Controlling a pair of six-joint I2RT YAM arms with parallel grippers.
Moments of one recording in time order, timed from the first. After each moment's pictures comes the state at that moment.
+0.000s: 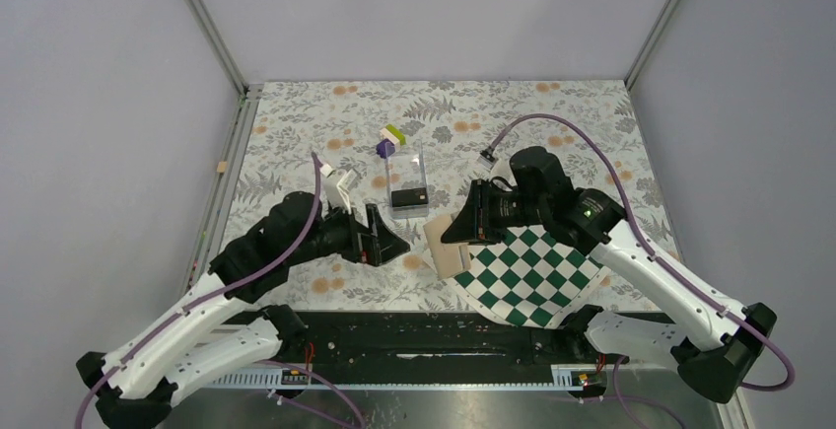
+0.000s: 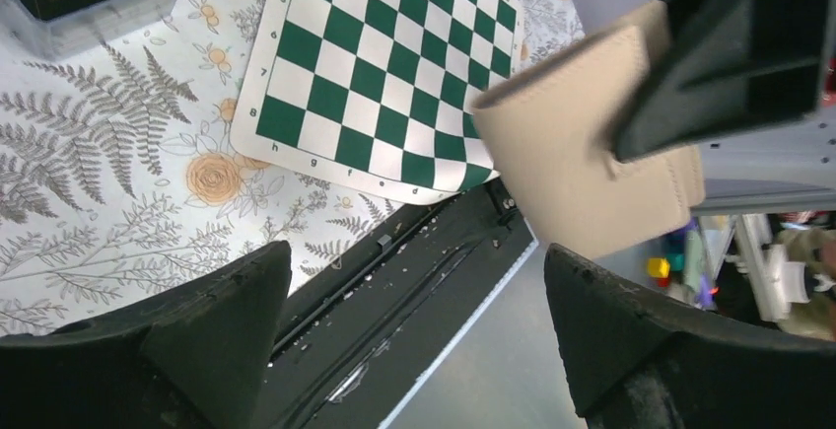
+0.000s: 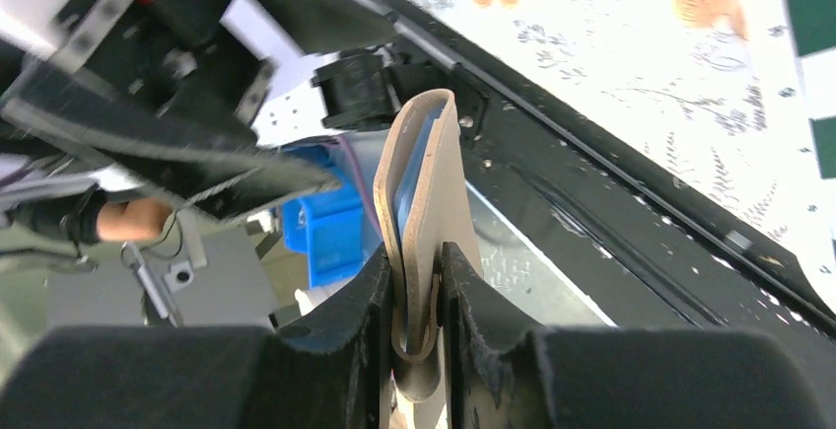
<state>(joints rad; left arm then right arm) -0.75 0.70 0.82 -0.56 0.26 -0.70 0.75 1.07 1.10 -0.63 -0.56 0.92</state>
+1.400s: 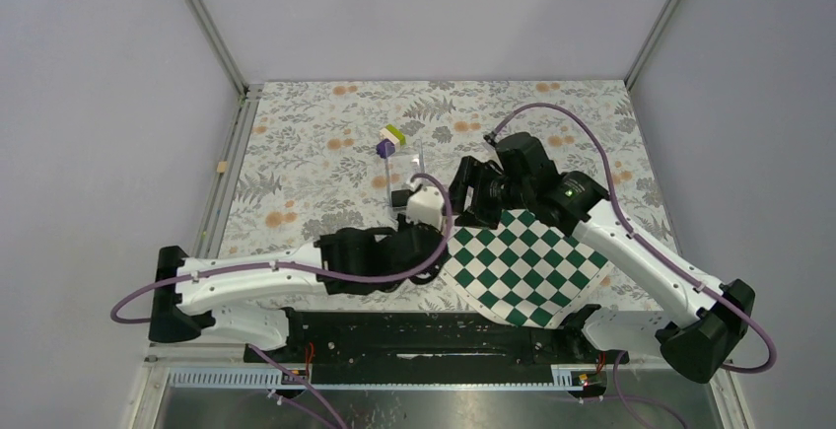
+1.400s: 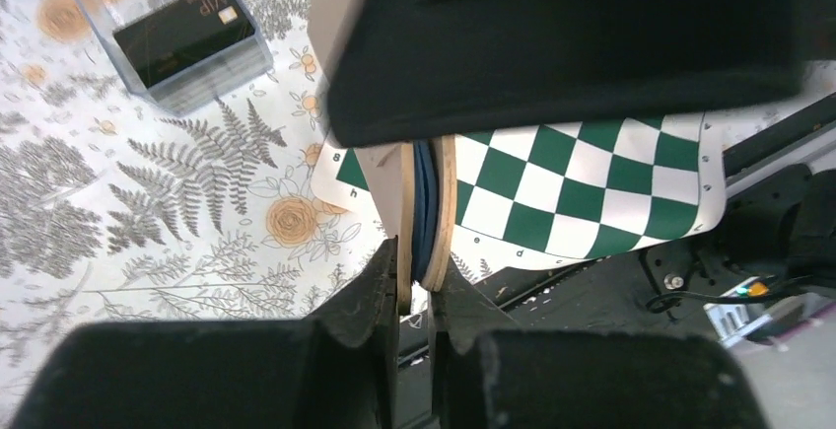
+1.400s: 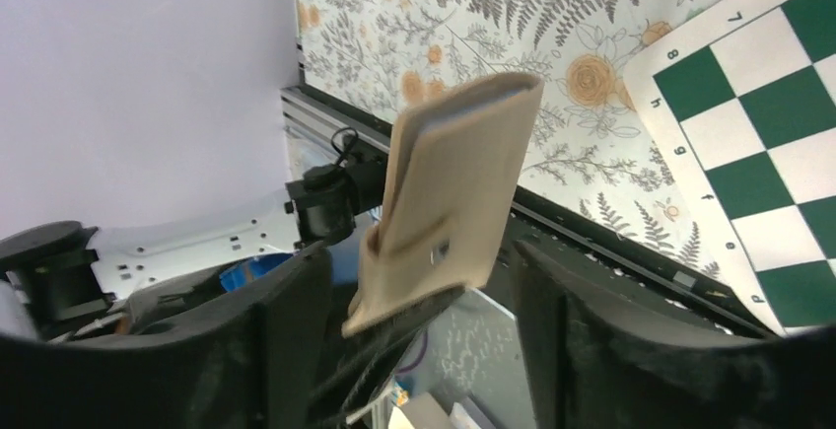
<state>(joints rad) -1.40 1.29 1.22 -0.73 -0.65 -0.74 0.71 1.21 1.17 -0.68 -0.33 0.99</state>
